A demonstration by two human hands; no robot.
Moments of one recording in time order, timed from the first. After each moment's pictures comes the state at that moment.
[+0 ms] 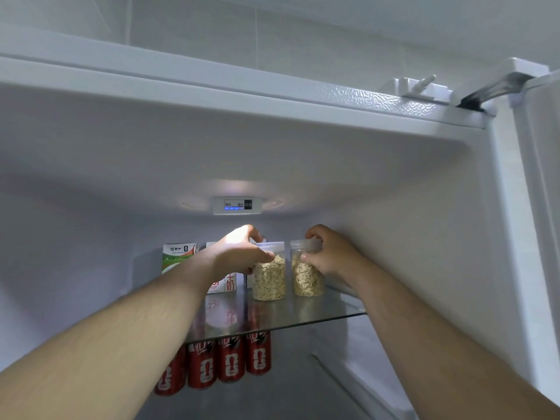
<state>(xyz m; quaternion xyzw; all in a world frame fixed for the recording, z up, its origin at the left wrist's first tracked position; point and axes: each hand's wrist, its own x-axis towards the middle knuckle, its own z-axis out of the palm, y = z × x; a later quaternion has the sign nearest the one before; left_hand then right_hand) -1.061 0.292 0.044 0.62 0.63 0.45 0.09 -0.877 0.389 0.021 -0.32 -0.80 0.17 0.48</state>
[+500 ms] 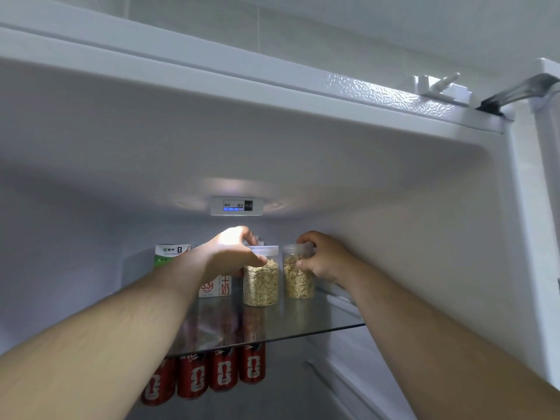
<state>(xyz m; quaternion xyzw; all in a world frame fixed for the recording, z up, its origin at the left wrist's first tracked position) -1.073 0.298 0.048 0.62 0.63 0.45 0.09 -0.890 0.411 0.024 -0.32 -0.81 0.20 0.46</state>
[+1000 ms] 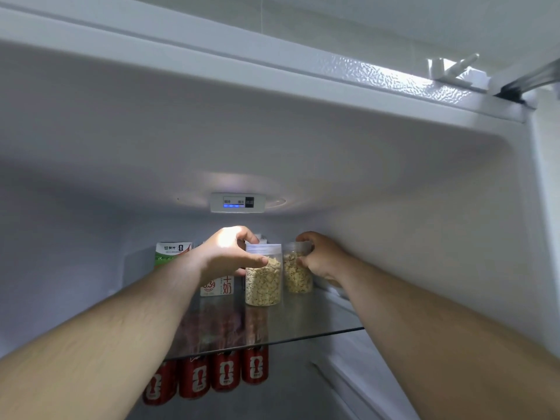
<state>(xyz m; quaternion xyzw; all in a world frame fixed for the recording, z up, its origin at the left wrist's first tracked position) -1.085 0.298 0.041 0.64 0.59 0.48 0.10 -0.918 0.443 0.023 -0.36 -0.79 0.18 0.46</state>
